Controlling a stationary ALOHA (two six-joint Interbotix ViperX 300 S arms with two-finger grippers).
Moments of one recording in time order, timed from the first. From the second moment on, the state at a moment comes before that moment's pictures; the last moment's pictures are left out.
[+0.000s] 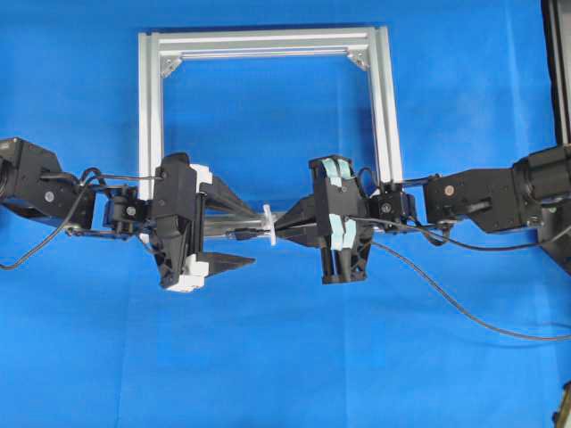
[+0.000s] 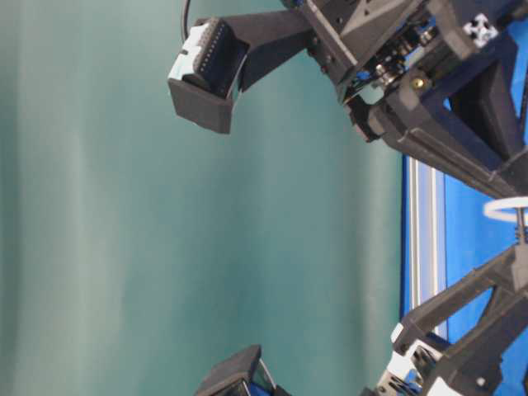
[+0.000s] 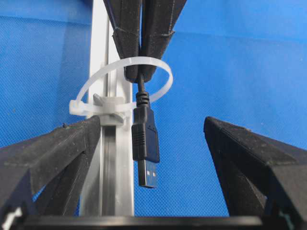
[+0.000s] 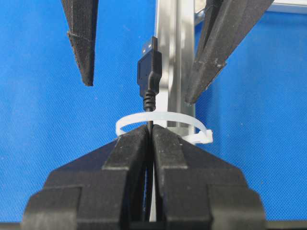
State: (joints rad) left arm -0.12 0.16 0.88 -0.09 -0.62 -0.09; right arm 0.07 0.13 0.75 0.00 -0.37 0.12
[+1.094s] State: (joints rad) left arm -0.11 0.16 0.87 -0.09 -0.61 -0.09; right arm 0.07 0.13 0.75 0.00 -0.37 0.12
